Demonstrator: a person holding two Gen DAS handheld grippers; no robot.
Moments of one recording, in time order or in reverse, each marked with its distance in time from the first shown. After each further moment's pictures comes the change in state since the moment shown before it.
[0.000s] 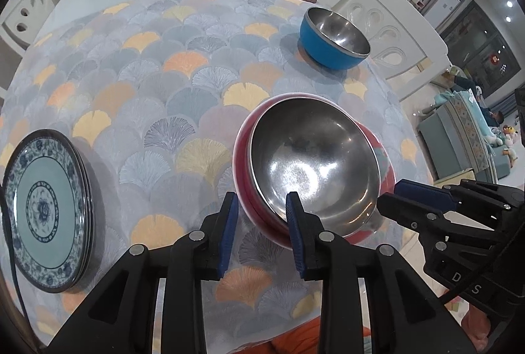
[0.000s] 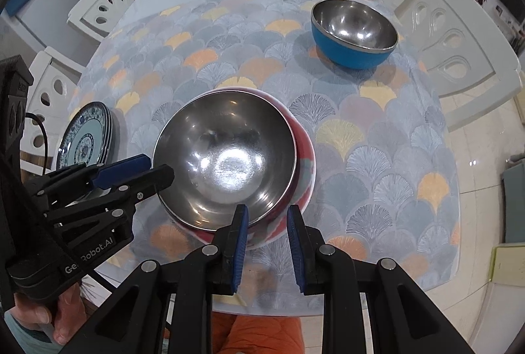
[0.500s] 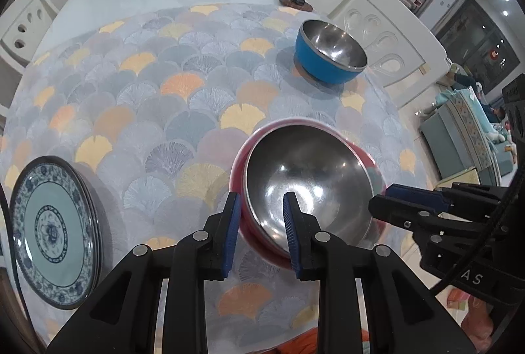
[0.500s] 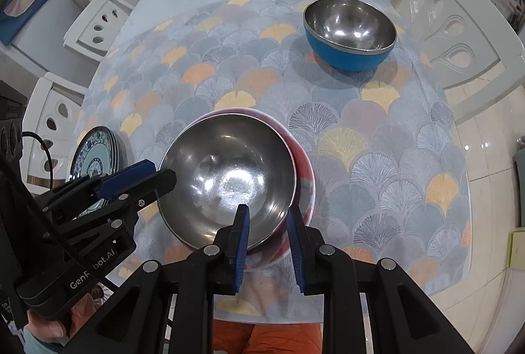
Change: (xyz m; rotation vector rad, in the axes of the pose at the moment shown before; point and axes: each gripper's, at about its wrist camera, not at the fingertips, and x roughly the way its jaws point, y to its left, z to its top) left arm -0.003 -0.006 0.017 0.033 -0.016 0.020; right arm 0.000 -0.012 0.017 0.078 0.016 0.074
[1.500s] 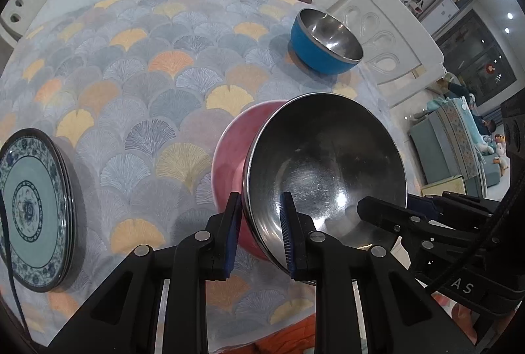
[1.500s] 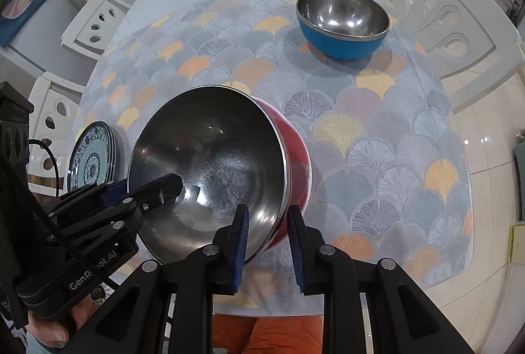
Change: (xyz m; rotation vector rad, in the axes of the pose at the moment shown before) left arm 0.010 -0.003 -0.005 -0.071 0.039 -0.066; right arm 0.003 -0.007 -0.007 0.021 0.010 0.001
